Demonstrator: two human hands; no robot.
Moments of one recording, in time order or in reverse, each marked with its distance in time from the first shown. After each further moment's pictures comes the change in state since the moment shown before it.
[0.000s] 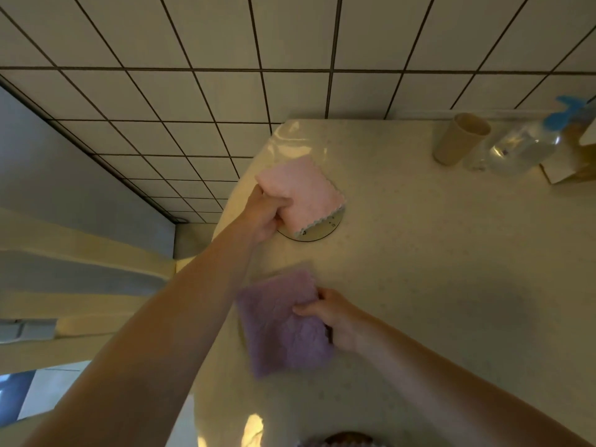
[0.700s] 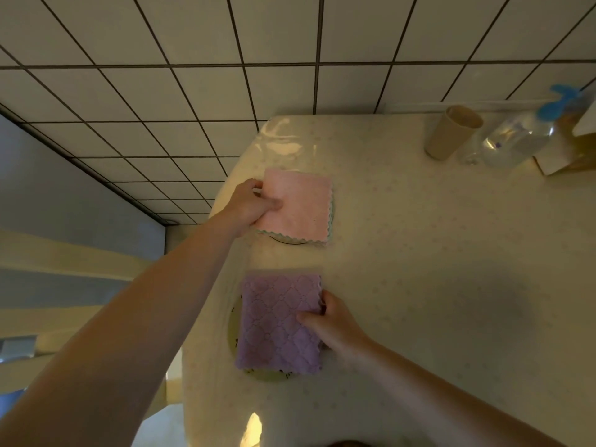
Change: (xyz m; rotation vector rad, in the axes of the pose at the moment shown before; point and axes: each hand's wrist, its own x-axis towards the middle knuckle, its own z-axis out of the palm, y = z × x) left_hand 0.026 0.012 -0.013 0.686 0.069 0.074; right_hand -0.007 0.015 -0.010 -0.278 0.227 -0.219
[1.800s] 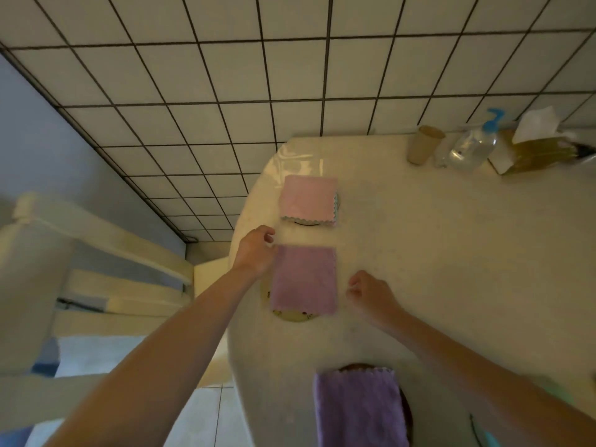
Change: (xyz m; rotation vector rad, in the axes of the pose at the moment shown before) left_hand -0.168 -0.069 -0.019 0.414 0.161 0.236; right_hand -0.084 0.024 -0.020 -0.652 0.296 -0.173
